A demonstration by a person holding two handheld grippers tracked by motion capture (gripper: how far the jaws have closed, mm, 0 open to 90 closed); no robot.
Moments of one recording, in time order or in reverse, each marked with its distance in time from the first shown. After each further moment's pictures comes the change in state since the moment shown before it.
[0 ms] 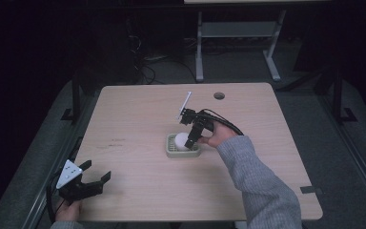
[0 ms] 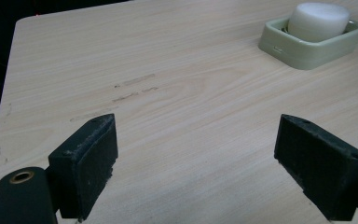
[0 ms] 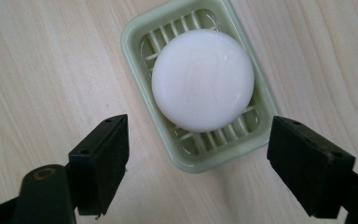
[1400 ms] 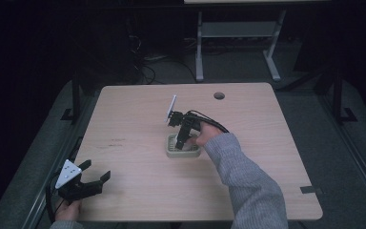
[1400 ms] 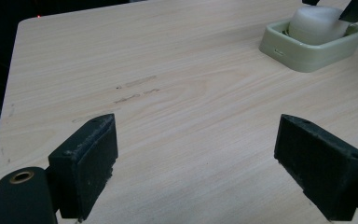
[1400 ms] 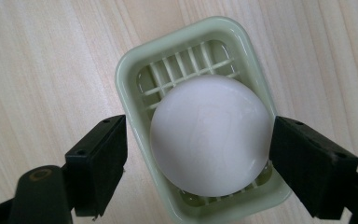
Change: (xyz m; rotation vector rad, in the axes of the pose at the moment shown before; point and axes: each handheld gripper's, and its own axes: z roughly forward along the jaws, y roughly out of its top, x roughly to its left) left arm 0.001 0.001 -0.001 -0.003 0.000 -0.005; right arm 0.002 0.035 0.030 0.059 0.006 -0.054
